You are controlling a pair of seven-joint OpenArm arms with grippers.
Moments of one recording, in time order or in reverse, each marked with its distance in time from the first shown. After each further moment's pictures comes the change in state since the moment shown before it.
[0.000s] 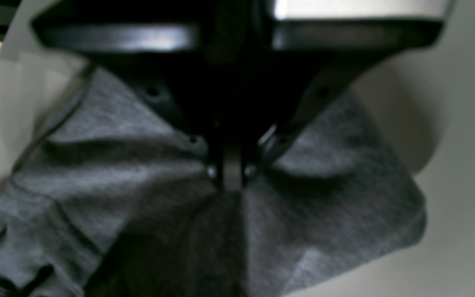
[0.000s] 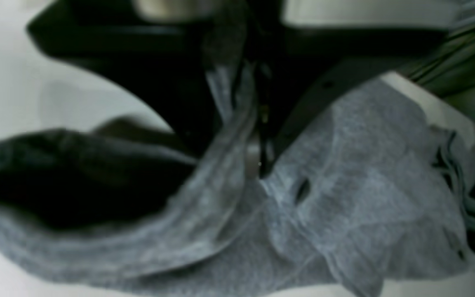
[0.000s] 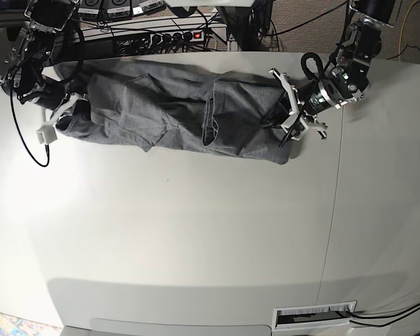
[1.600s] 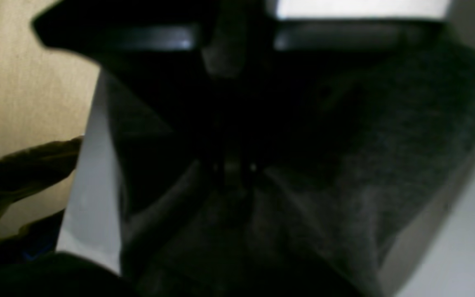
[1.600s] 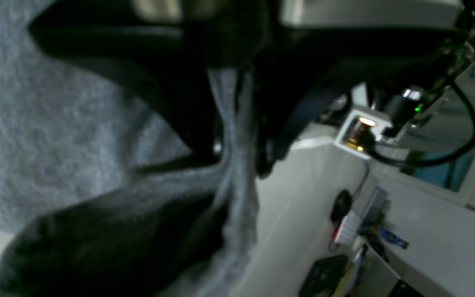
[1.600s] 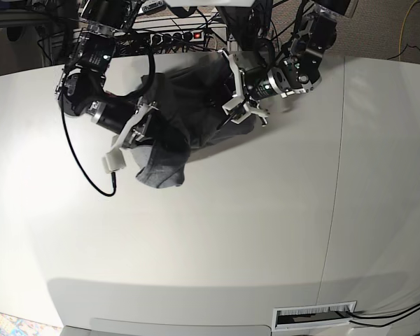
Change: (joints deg) left arm -0.3 13.8 4.9 -0.1 6.1 -5.6 4.7; right arm 4.2 -20.2 -11.7 17.2 10.3 1.8 -1.7
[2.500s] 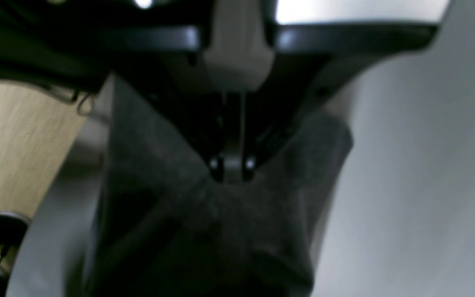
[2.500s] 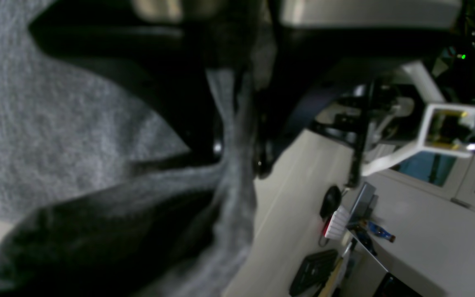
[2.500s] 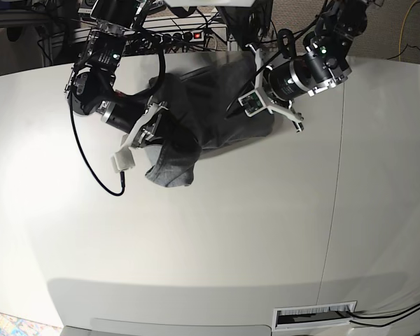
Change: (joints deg) left arm 5.3 -10.4 0.0 28.1 2.1 6.3 24.1; right arm -0.1 -3.1 -0.5 0.0 -1.0 0.0 0.0
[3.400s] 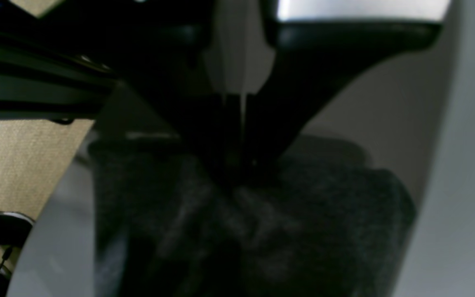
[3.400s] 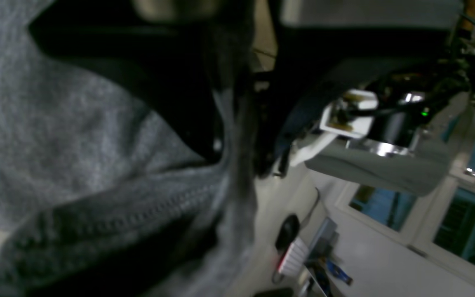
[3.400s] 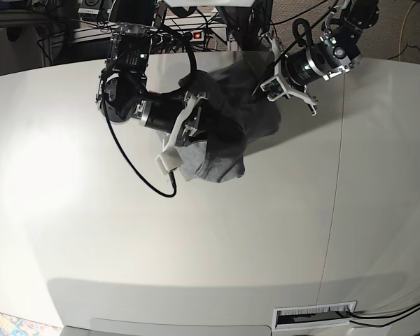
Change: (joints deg) left arm 4.5 -6.0 0.0 -10.4 1.8 4.1 -18.4; right arm 0.0 -3.5 -12.2 0.0 -2.8 0.0 0.0
